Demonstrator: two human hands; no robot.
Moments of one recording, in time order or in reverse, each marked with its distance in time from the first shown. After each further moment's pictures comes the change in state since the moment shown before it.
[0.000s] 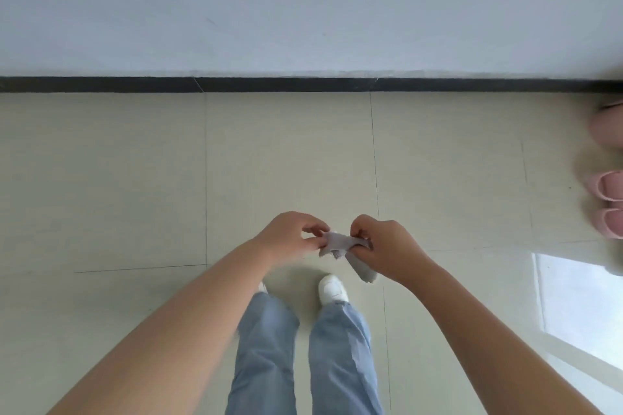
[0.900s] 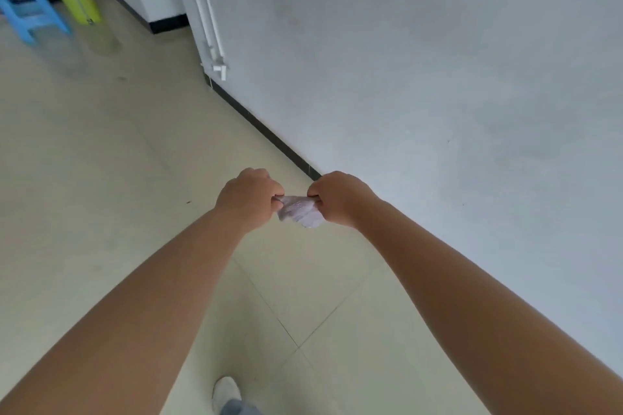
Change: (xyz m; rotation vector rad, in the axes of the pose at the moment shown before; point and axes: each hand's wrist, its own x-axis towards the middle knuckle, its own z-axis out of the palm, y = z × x) left_hand -0.472 -0.104 -0.163 0.197 1.175 -0.528; right_hand -0.145 -0.518 -0.006 -0.930 0.037 -1.095
